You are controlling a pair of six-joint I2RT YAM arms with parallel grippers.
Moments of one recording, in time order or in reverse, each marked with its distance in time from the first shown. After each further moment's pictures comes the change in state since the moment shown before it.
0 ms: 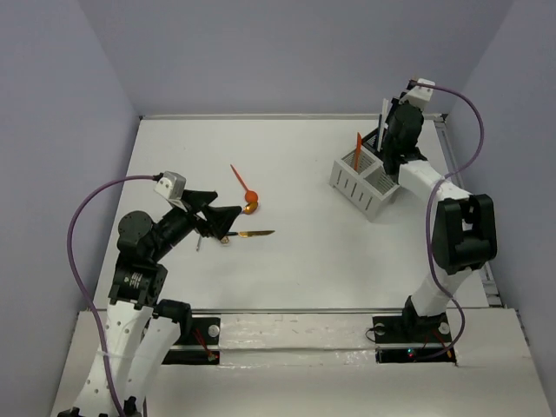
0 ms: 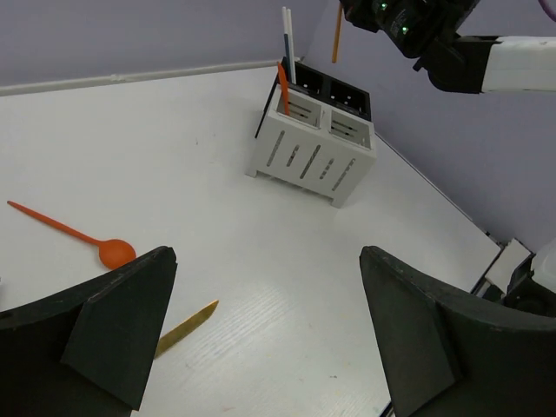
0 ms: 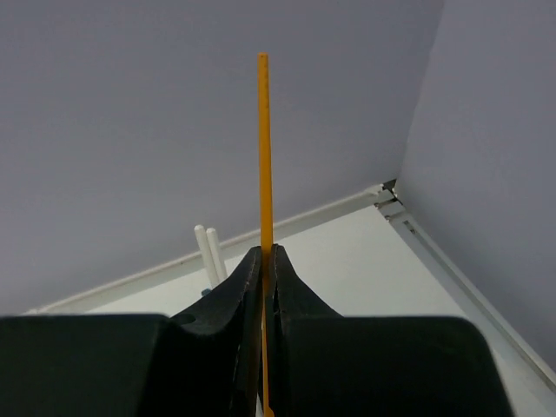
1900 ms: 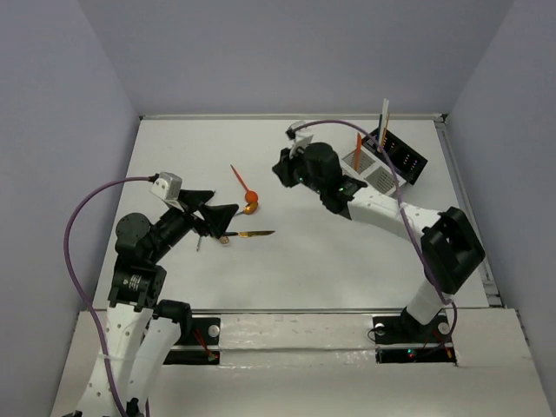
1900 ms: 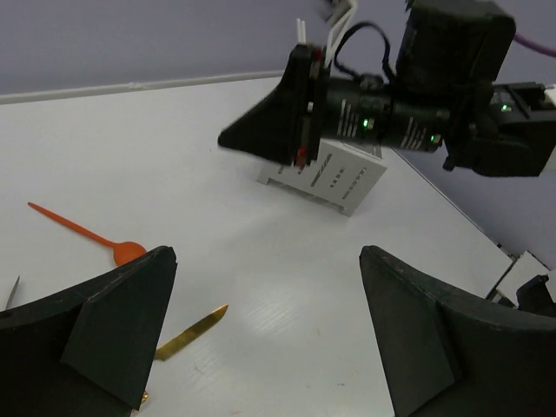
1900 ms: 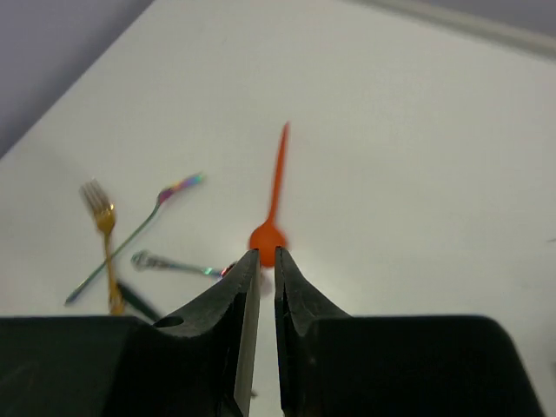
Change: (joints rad) left arm 0.021 -0.013 0.000 0.000 -0.016 0.000; right arm 0.473 -0.054 0.008 -0.329 -0.501 0.190
